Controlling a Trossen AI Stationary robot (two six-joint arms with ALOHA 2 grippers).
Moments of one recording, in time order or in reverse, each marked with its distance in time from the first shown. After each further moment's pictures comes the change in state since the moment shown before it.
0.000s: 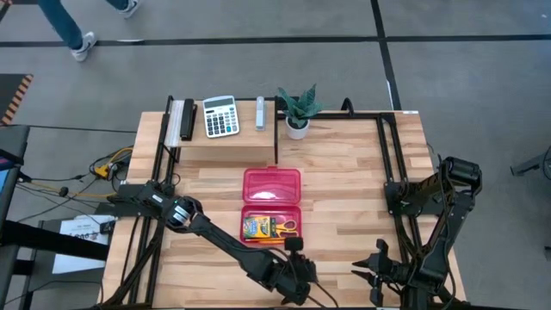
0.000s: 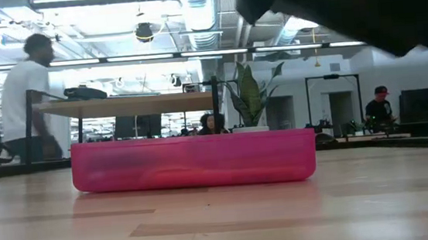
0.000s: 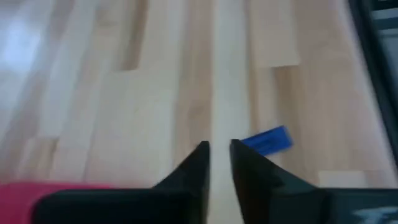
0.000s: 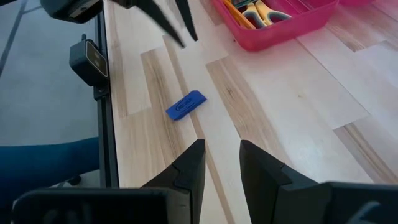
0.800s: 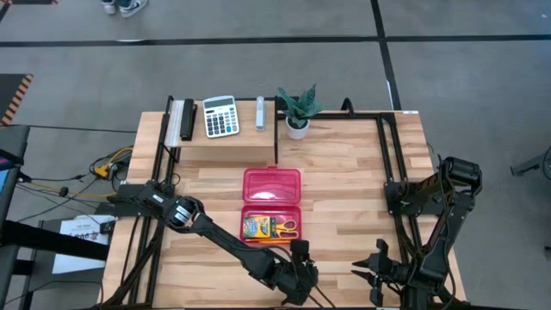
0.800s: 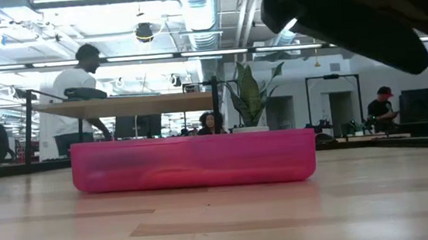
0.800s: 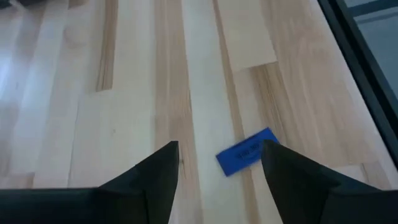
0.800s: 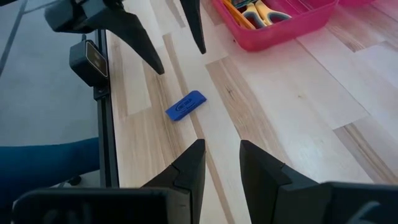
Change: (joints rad) left arm 0.010 0.010 -0.041 0.112 0.063 0.158; right arm -0.001 0.000 0.000 0.000 0.001 0.001
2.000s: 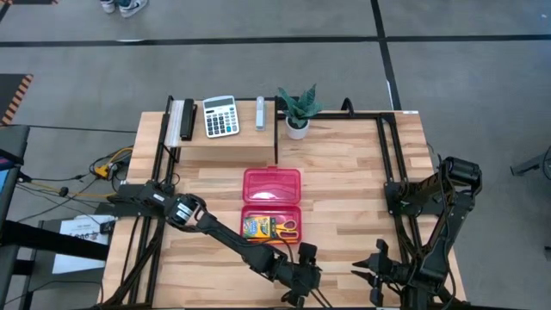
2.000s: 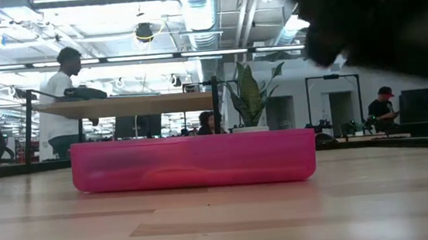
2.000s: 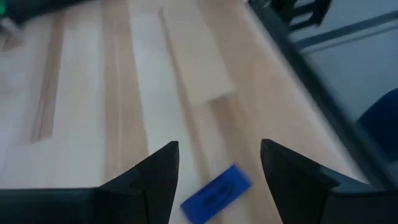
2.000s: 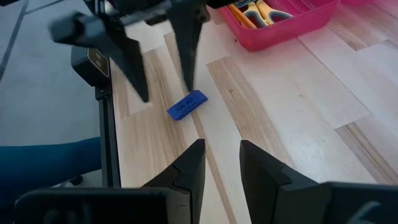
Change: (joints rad) left arm 0.032 -0.001 -0.171 0.371 0.178 0.140; right arm 0.001 0.000 0.000 0.005 -0.002 0.001
